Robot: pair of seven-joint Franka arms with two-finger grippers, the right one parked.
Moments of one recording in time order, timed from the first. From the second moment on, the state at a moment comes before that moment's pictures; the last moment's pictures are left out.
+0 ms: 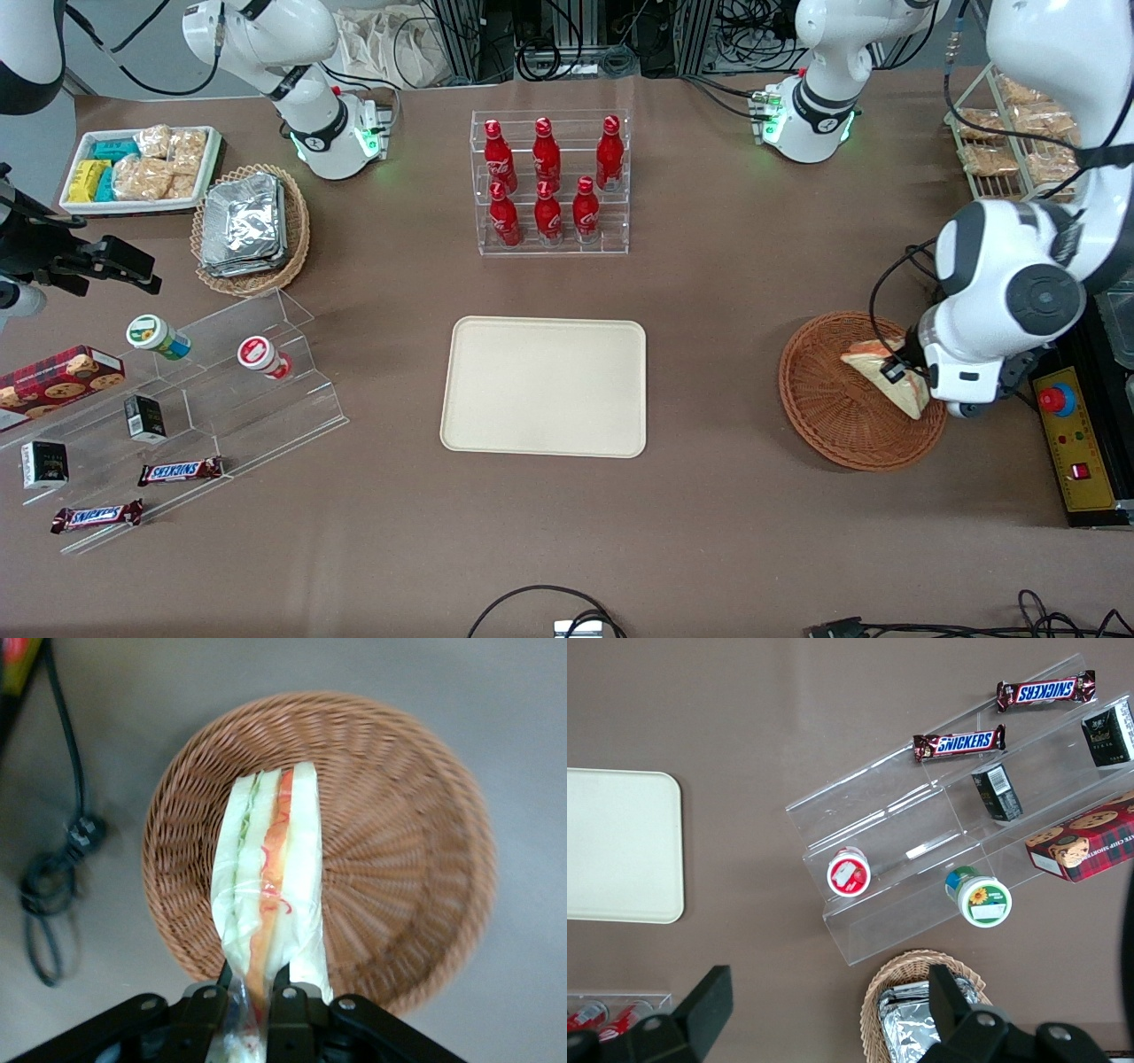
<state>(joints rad) 0.19 0.27 -0.29 -1.81 0.19 1.94 -0.66</state>
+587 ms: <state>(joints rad) -0.13 0.31 -0.35 -1.50 0.19 1.74 -0.27</state>
